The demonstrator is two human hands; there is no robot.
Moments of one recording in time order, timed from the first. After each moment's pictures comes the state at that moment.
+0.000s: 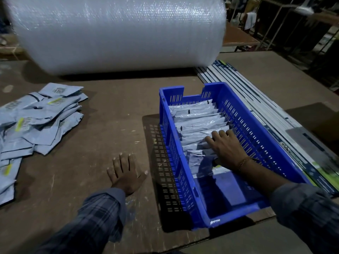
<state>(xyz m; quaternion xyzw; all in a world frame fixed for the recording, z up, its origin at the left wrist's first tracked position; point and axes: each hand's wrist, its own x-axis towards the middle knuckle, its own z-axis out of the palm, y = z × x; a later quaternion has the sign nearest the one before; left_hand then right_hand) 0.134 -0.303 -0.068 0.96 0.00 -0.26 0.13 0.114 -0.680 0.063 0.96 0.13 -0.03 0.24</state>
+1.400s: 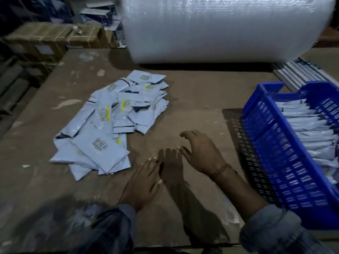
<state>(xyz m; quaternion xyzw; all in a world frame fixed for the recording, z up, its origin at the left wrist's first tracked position) 0.065 0.022 -0.100 0.96 -0.23 0.01 0.15 0.126 -0.234 0.072 0.97 0.15 0.02 -0.20</state>
